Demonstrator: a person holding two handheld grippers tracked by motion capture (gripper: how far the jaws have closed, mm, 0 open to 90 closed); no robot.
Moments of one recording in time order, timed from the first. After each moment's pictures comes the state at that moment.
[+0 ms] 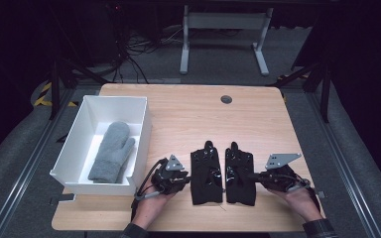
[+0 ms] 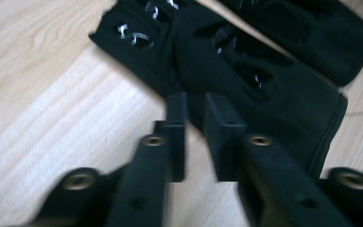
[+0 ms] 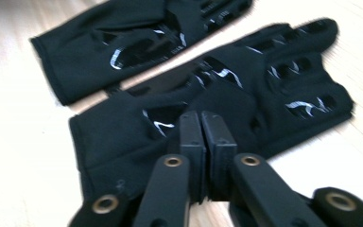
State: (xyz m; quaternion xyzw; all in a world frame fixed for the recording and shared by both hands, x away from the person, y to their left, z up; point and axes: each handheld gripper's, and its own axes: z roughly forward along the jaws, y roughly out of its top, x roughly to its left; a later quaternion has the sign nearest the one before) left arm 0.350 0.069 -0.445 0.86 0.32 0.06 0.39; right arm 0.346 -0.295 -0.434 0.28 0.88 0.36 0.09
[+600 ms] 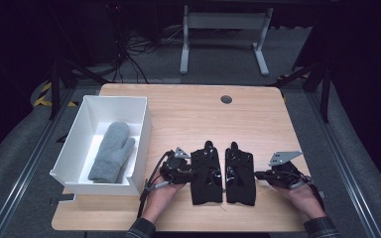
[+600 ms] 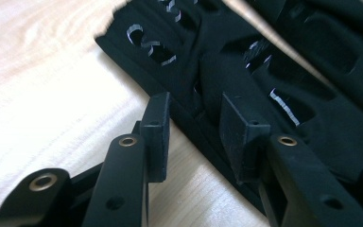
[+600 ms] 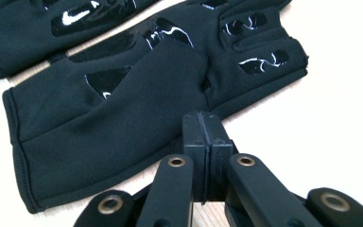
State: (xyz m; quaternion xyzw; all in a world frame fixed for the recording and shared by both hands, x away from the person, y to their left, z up) left arm 0.377 0.047 -0.462 0.85 0.37 0.03 0.37; right arm 0.357 -0.311 -0.444 0.30 0.89 0.33 0.10
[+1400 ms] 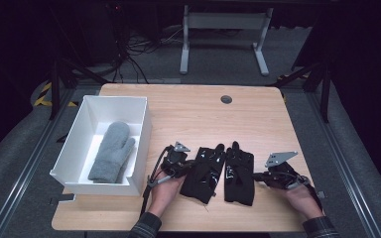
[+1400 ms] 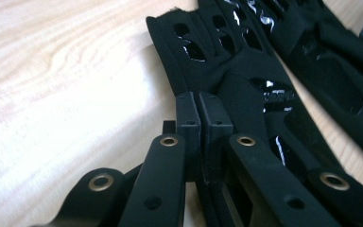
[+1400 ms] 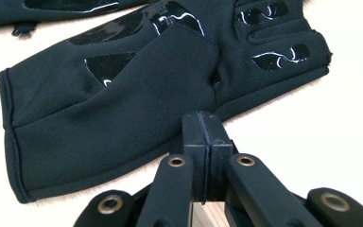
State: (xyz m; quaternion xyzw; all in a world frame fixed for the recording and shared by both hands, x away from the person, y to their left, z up) left arm 0.394 0.046 -0.453 0.83 0.40 0.04 0.39; right arm 0.359 -0.304 -0.450 0.30 0.90 0.31 0.09
